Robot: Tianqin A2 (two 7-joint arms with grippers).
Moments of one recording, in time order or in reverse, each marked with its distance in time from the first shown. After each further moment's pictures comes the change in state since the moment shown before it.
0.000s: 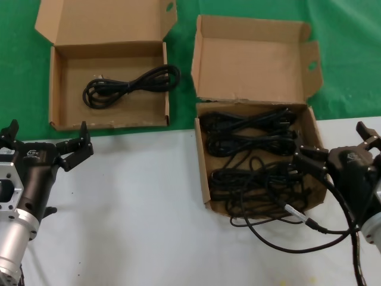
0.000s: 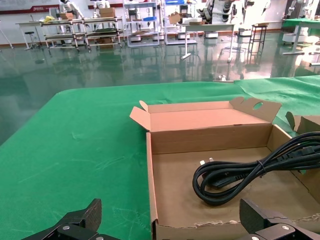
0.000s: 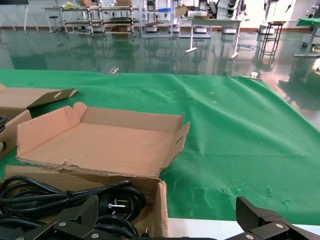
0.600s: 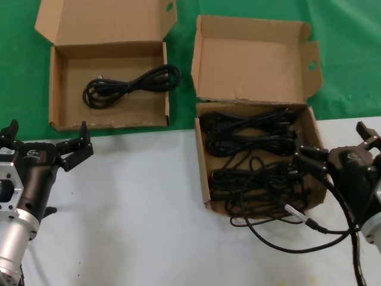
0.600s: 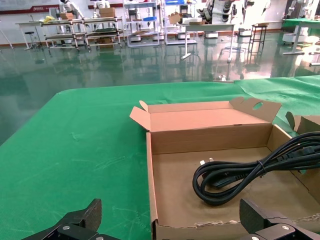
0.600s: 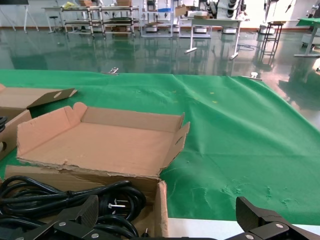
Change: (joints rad) left arm 0.000 0.000 0.000 0.000 0.000 0.000 0.000; right arm 0.000 0.000 0.000 0.000 0.000 0.000 0.000
